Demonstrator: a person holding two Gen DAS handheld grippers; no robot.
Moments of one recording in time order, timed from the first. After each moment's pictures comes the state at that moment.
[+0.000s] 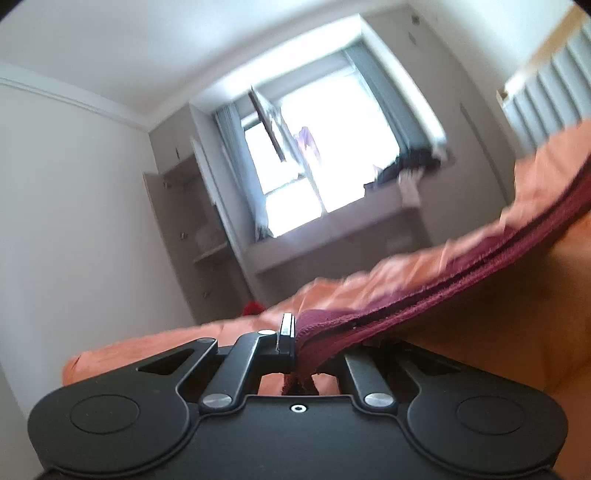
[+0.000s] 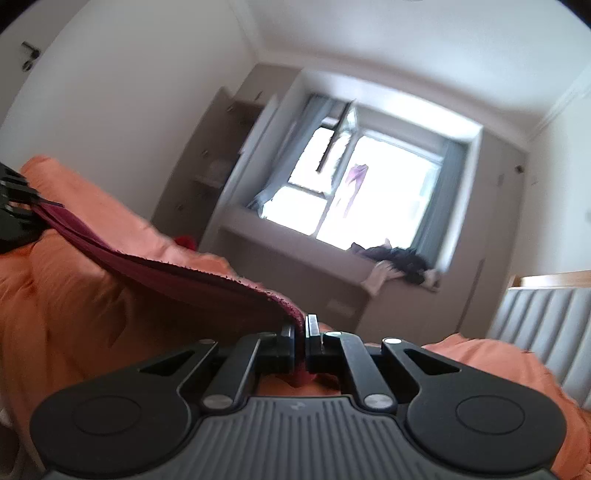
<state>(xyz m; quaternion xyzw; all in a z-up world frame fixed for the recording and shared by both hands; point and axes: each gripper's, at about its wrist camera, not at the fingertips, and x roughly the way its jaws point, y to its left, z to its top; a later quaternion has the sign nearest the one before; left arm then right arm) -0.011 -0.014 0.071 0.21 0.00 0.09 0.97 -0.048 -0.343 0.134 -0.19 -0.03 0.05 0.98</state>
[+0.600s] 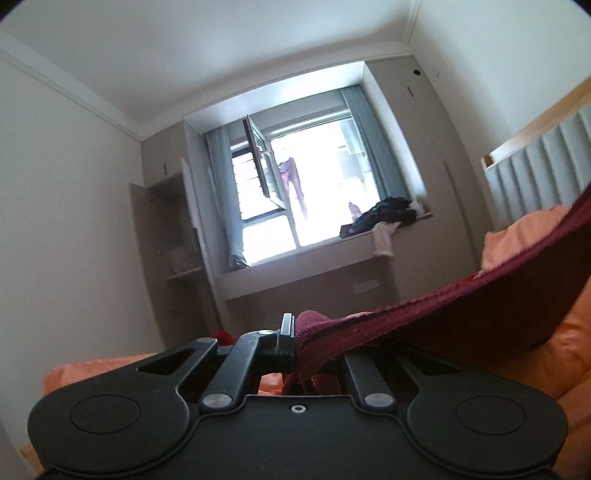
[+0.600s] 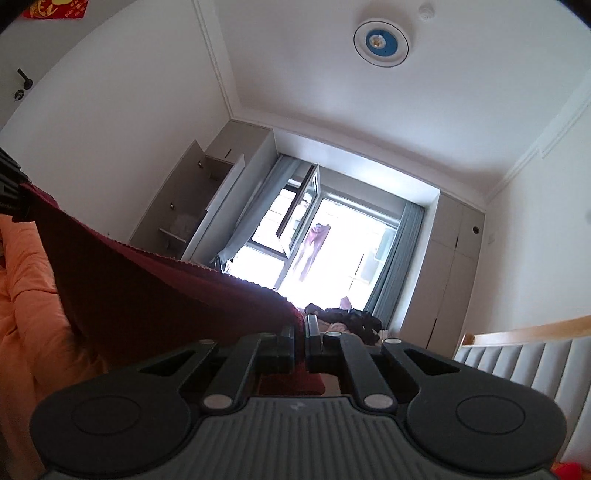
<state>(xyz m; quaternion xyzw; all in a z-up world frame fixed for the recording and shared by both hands) -0.079 -0.013 0.161 0.17 -0.02 0.04 0.99 -0.118 -0.352 0.183 -0.21 -0.13 0.02 0.97</state>
